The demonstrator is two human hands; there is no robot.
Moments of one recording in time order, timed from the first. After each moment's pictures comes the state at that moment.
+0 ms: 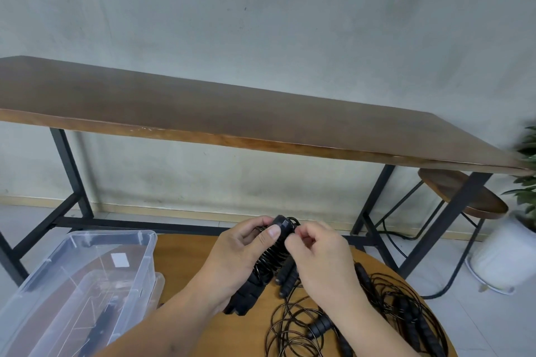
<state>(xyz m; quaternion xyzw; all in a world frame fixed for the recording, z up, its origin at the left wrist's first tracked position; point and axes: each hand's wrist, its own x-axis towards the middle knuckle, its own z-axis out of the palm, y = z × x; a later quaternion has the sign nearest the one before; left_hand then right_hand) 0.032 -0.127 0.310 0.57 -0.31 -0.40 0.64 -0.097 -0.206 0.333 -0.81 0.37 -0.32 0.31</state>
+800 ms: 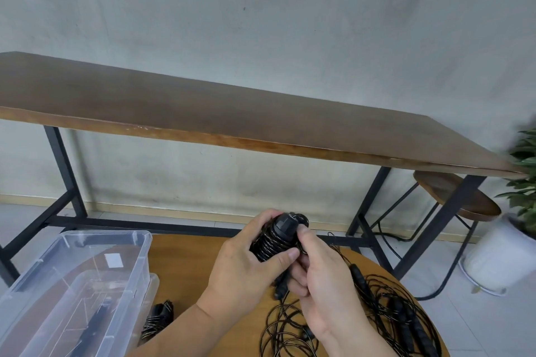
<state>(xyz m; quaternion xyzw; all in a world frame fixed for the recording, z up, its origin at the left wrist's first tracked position) 0.013 -0.122 0.313 0.61 -0.45 -0.22 0.62 -0.098 -0.185 0.336 -0.46 0.34 -0.34 0.75</state>
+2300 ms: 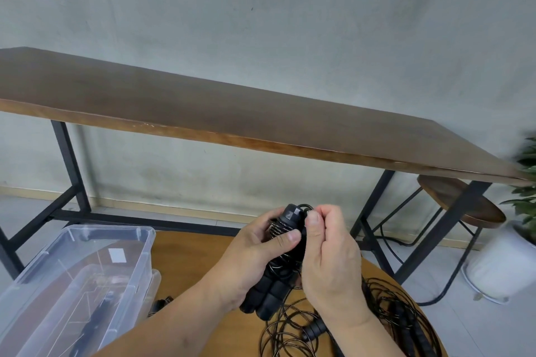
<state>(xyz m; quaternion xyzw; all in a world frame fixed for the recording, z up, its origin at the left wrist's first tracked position) 0.021 -0.134 0.321 0.42 -0.33 -0.50 0.68 -0.094 -0.201 0.334 -0.81 0.26 -0.48 0.21</state>
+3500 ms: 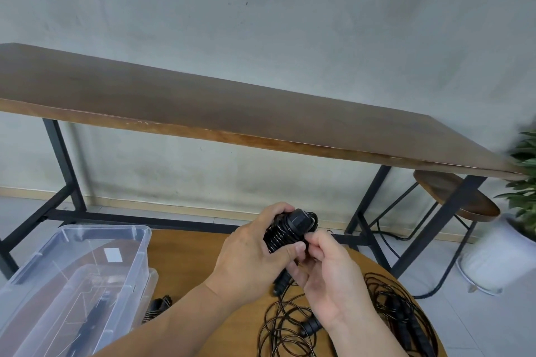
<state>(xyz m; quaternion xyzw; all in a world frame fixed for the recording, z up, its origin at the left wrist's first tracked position) 0.024 -0.140 0.305 0.67 -0.53 -0.14 0.50 -0.099 -0.198 0.339 -0.36 0.38 -0.34 0.78</state>
